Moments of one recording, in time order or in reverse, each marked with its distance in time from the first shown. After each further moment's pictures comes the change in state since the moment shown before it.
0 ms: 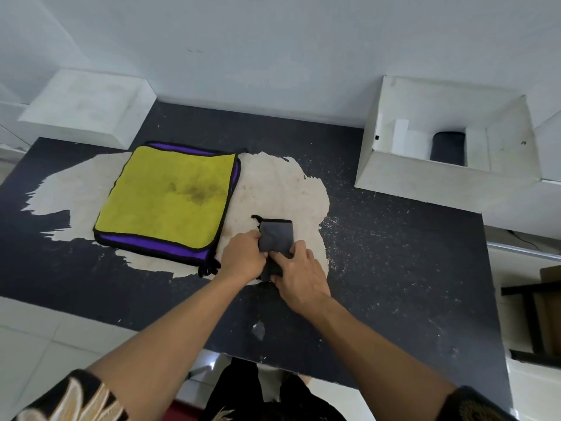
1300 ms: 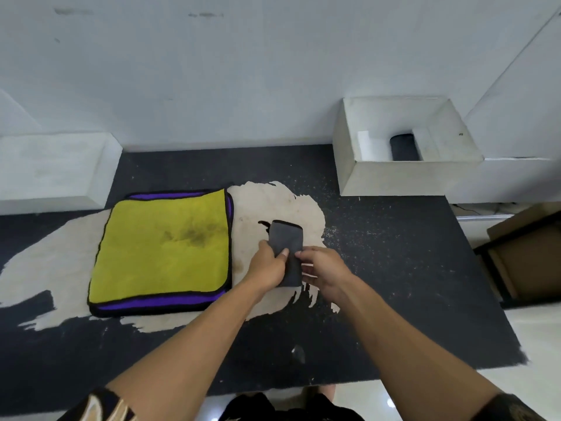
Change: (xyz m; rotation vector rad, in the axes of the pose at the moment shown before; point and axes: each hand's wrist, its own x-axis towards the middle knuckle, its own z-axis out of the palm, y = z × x) left_hand 0.016 0.014 -0.036 -0.434 -0.280 0.057; right_hand 0.031 -0.034 -0.047 1.529 0.138 0.808
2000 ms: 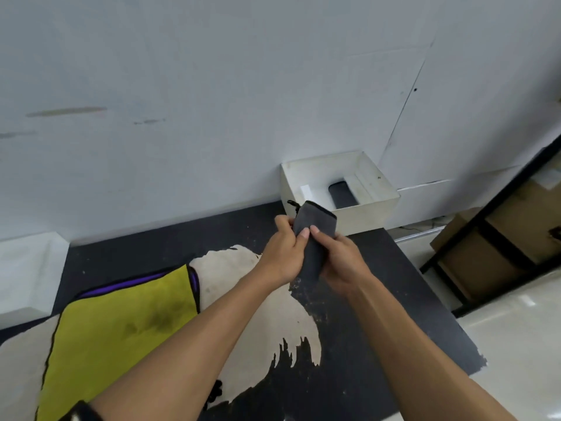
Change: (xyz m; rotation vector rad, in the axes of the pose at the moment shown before) left_hand -0.024 0.172 -0.008 0.146 -0.176 0.638; right_hand -0.066 -0.113 -0.048 0.439 0.014 -0.443
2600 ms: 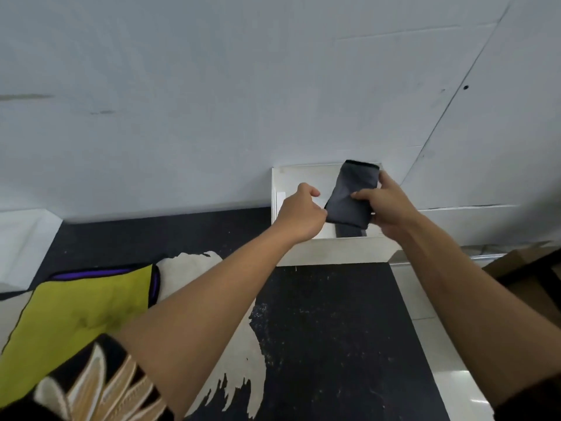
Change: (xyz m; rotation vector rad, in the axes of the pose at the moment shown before) left_hand 0.176 0.068 0.071 0.049 0.094 -0.245; right_hand 0.191 -0.169 -0.108 -0.509 0.002 -0.110
